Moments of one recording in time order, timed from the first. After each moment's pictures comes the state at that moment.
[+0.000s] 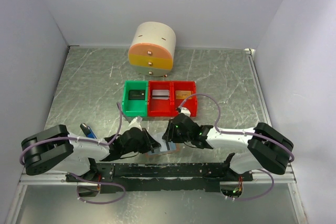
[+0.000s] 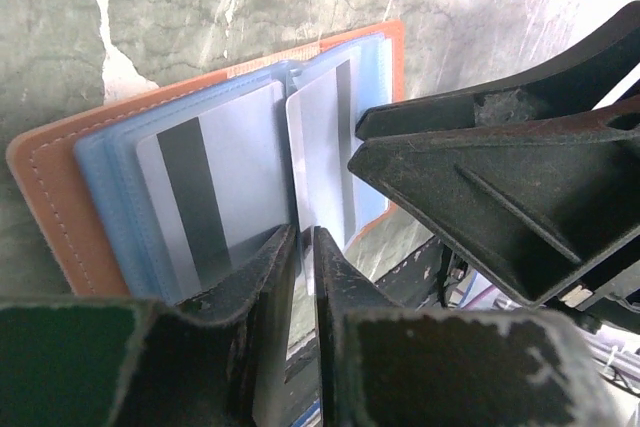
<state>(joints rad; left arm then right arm) -1.11 1.32 0.24 0.46 -0.12 -1.32 0.99 1.35 0.48 0.07 0.06 0.95</state>
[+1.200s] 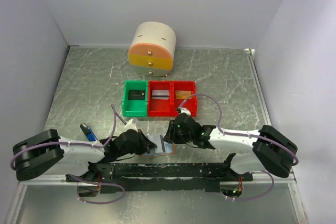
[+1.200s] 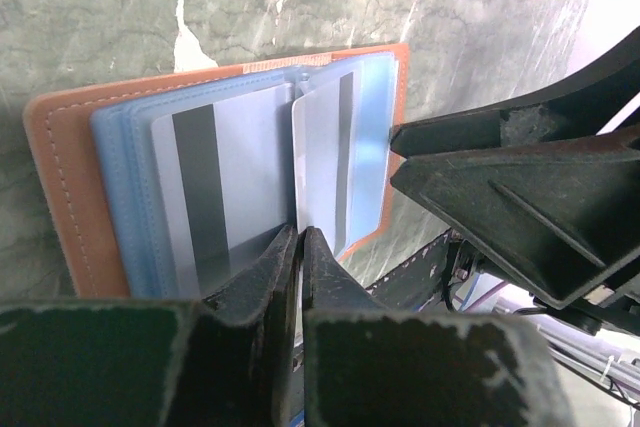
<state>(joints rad) -1.11 1.22 0.18 0.41 -0.16 -1.37 0.98 1.31 0.47 0.04 0.02 0.92</state>
